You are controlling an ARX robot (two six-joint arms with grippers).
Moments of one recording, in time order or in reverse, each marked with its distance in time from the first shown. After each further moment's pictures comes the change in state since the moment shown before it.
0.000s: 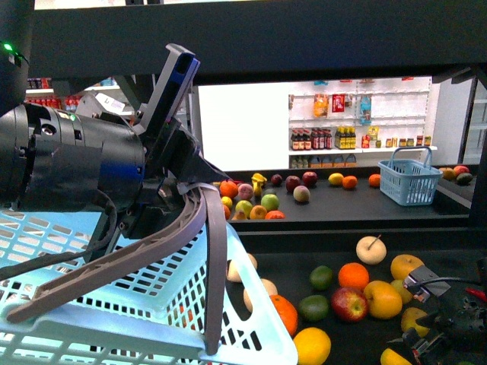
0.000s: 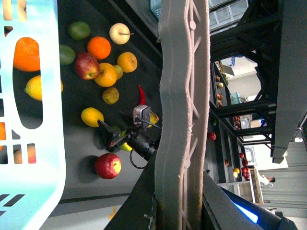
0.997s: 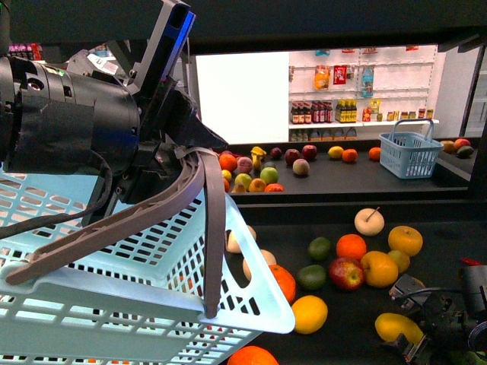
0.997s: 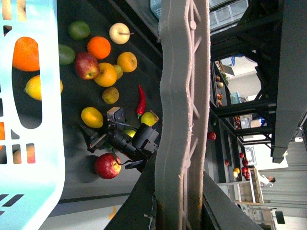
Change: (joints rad) left arm 0.000 0.000 0.000 0.000 0.000 0.000; right arm -0.018 0.261 0.278 -0.078 -0.032 -0.143
